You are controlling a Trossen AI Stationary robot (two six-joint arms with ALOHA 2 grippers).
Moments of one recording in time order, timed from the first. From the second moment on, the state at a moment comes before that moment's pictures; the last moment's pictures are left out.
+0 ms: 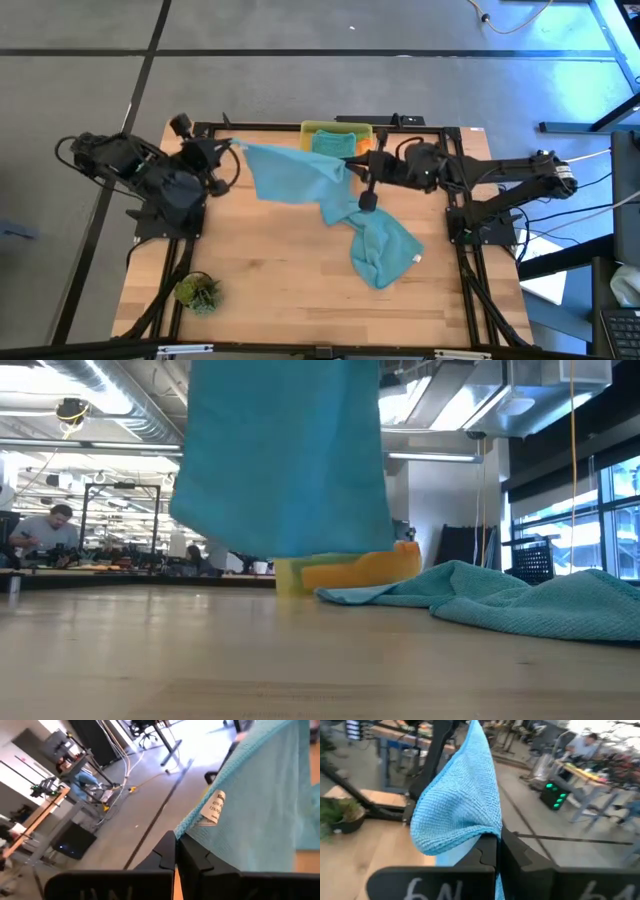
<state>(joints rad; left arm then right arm) -0.44 1.14 1.67 -1.49 -1.14 -0.35 0.06 1.28 1.20 -0.06 0.35 -0.24</state>
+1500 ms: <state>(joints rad) -1.09 1.73 1.30 -1.04 -0.58 -1.10 0.62 1.79 0.82 0.51 0.27 0.22</state>
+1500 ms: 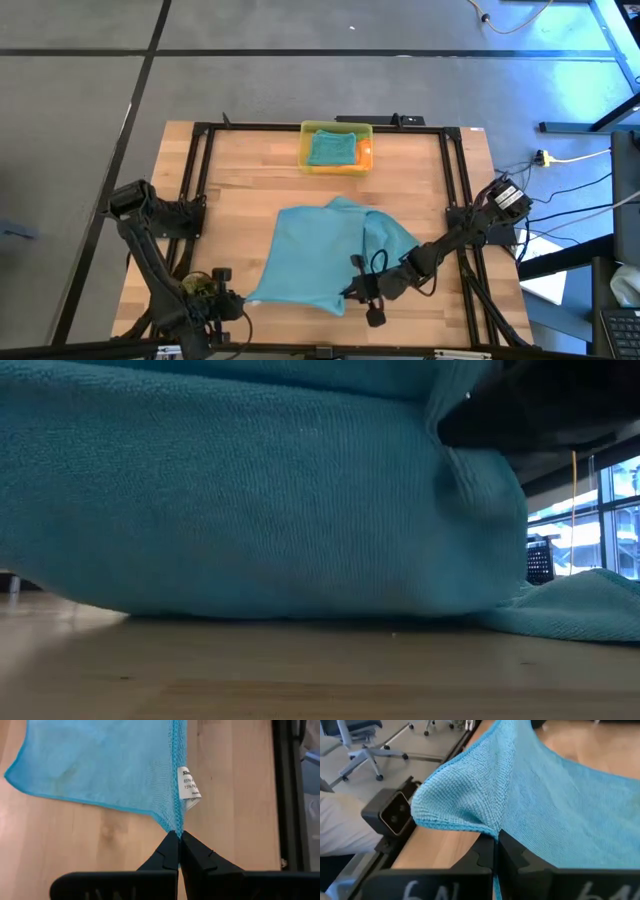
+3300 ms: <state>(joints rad) -1.02 1.73 1.30 -0.98 -0.63 -0.96 0.62 1.79 0.82 0.41 0.29 0.31</state>
